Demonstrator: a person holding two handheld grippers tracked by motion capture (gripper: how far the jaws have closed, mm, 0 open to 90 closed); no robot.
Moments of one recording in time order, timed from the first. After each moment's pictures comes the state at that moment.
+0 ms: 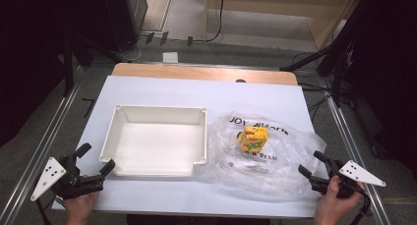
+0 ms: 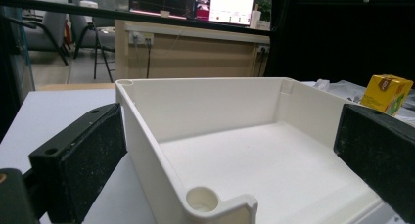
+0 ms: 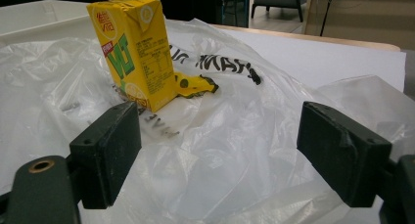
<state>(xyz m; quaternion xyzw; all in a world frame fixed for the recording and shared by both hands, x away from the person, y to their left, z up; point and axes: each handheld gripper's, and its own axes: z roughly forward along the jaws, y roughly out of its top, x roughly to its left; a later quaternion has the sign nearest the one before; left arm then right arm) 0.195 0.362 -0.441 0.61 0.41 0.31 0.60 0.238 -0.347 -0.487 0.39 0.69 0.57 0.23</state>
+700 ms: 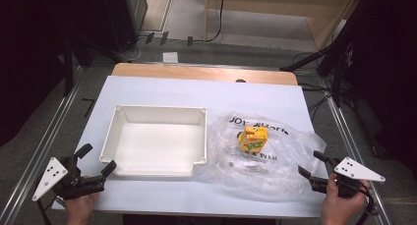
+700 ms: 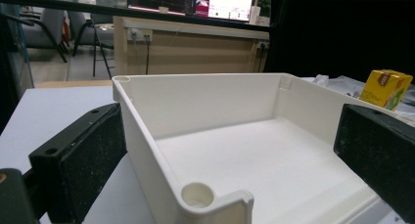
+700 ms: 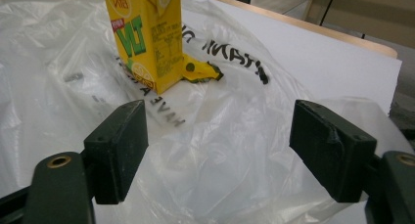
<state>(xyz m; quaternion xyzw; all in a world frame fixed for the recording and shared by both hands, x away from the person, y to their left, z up) 0.194 0.360 -0.441 0.62 0.41 0.31 0.59 0.233 -0.335 -0.454 0.36 0.75 0.49 0.24</state>
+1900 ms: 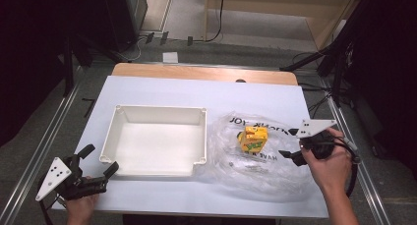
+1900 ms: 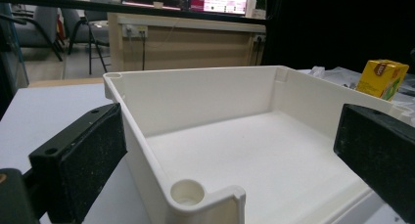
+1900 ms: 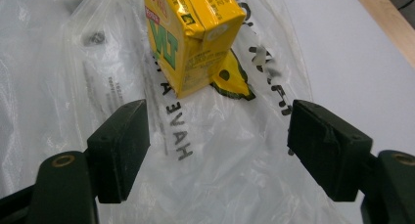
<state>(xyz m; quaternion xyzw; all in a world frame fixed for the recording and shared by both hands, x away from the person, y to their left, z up) 0.194 0.356 -0.442 0.63 0.40 0.30 0.59 0.314 -0.261 -0.376 0.23 0.91 0.30 0.16</state>
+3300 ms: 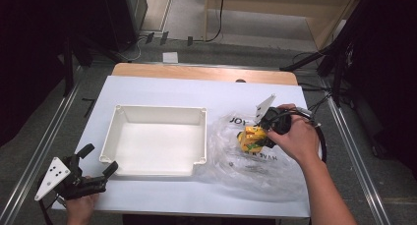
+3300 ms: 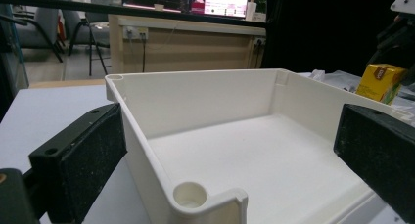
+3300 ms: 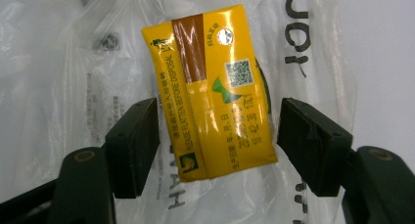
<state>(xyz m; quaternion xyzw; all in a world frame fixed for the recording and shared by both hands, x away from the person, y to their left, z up) 0.195 0.357 -0.442 0.63 0.40 0.30 0.59 0.381 -0.170 -0.370 0.12 0.98 0.16 0.07</state>
